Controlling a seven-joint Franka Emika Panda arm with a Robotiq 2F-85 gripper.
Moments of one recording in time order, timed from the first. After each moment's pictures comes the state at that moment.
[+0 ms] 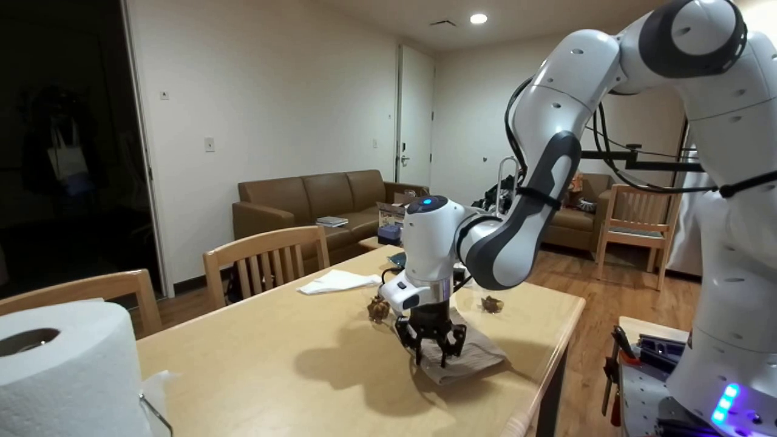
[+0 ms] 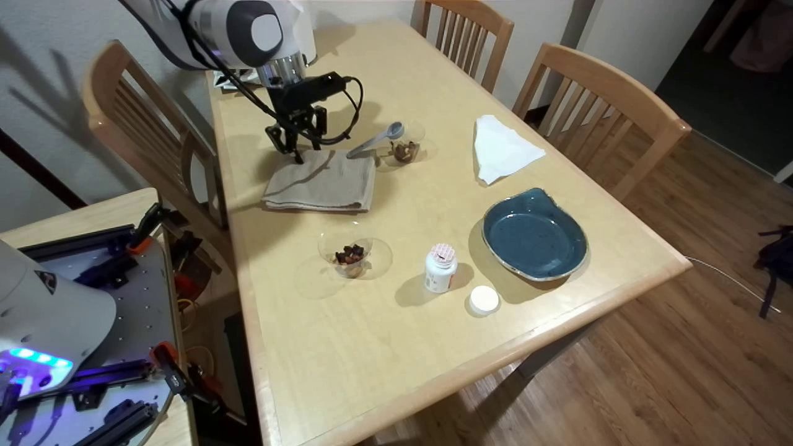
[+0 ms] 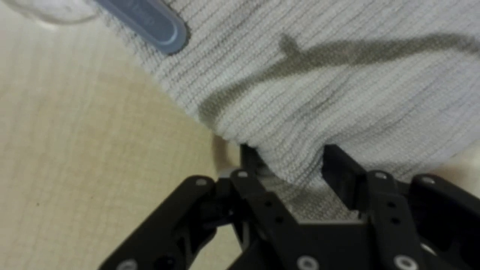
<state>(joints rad) 0.25 0.40 0.17 -2.28 -0.42 2.58 -1.05</state>
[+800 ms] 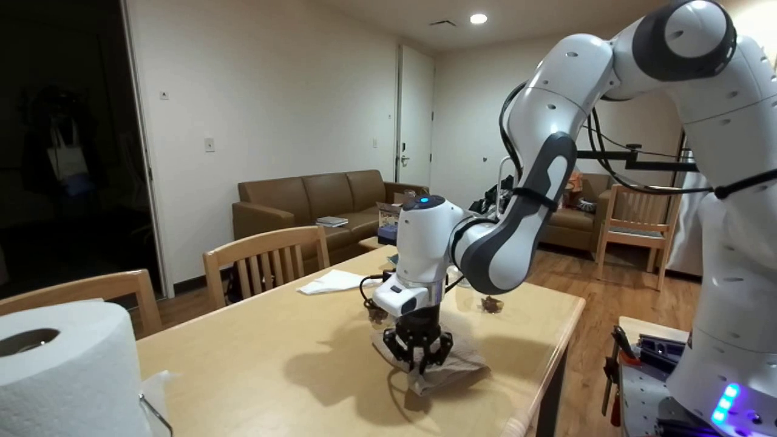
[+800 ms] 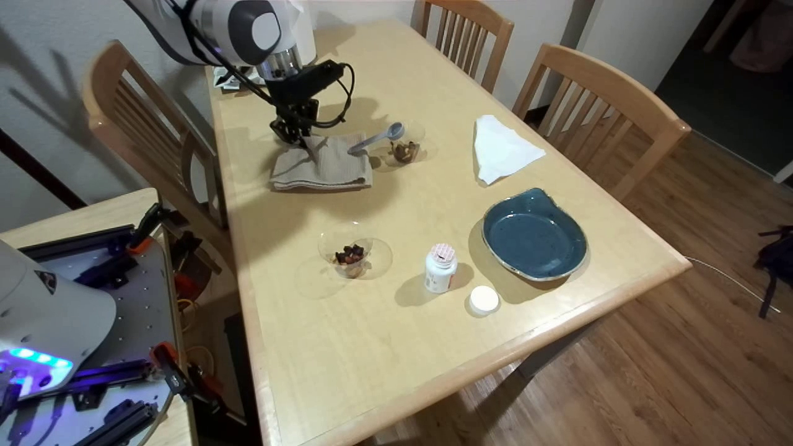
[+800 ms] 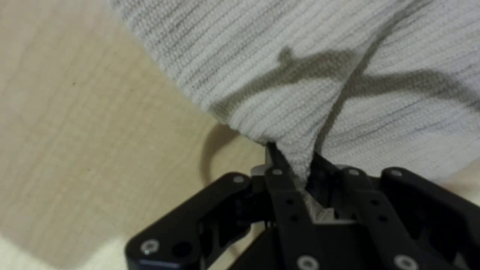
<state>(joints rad) 0.20 0.44 0.27 -2.23 -0.40 2.64 -1.26</state>
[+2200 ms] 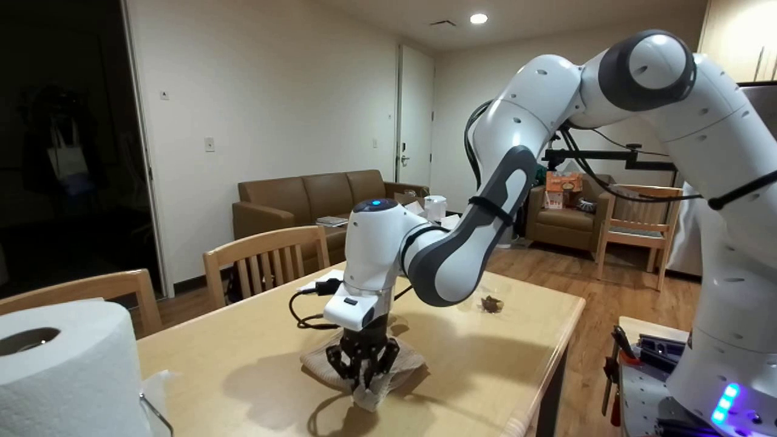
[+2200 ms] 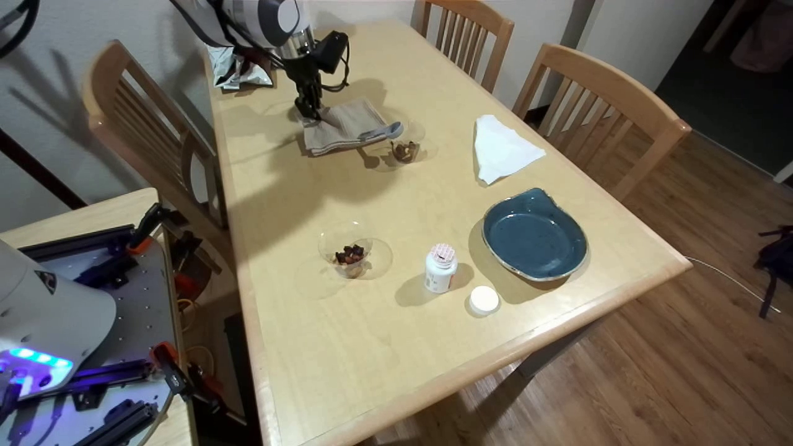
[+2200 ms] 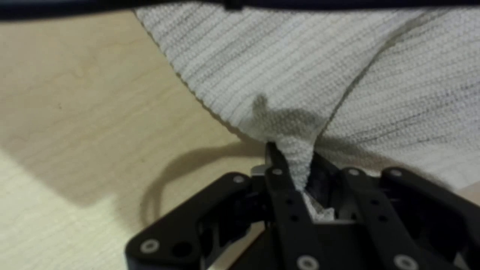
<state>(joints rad) 0.26 0.64 0.31 -1.91 -0.41 2.58 -1.64</state>
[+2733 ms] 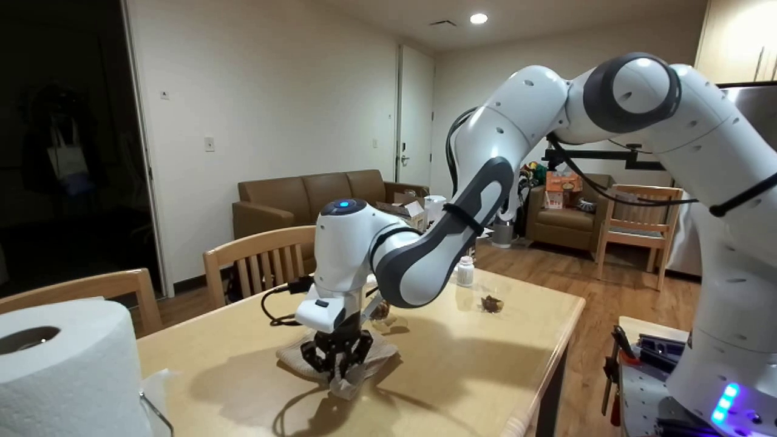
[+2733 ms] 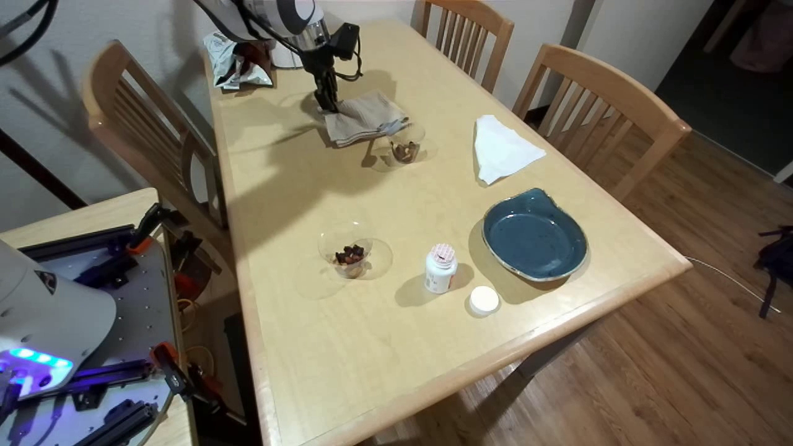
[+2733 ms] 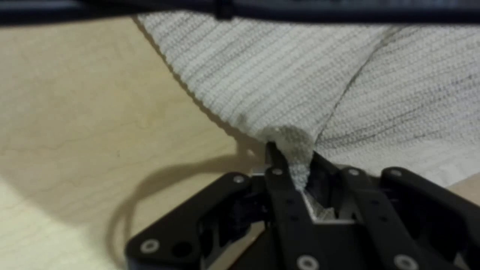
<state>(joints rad) 0.34 0.75 0.23 -1.68 -0.46 2.46 -1.69</state>
